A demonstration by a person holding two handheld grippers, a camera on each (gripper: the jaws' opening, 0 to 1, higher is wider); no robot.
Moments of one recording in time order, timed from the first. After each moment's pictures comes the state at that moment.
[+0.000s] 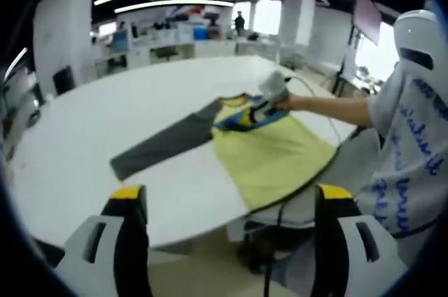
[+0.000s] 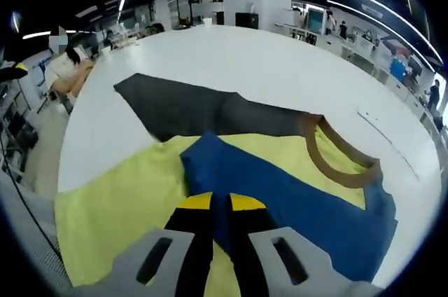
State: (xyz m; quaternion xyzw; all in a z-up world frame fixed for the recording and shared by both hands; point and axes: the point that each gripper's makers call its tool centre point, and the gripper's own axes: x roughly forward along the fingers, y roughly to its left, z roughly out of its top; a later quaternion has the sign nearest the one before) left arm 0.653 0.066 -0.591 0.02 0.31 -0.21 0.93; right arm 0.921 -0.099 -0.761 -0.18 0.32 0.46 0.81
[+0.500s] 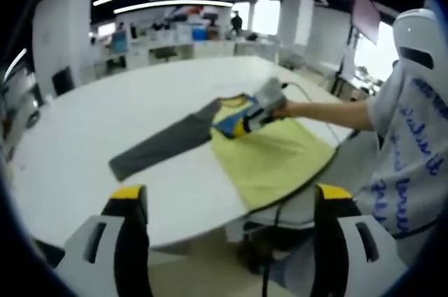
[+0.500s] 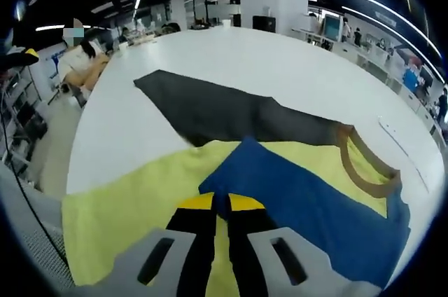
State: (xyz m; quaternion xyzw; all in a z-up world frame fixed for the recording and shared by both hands) left arm 0.650 0.065 -0.590 0.02 0.31 -0.21 0.93; right arm 0.896 -0.063 -0.770 -0.19 0.31 0.50 0.79
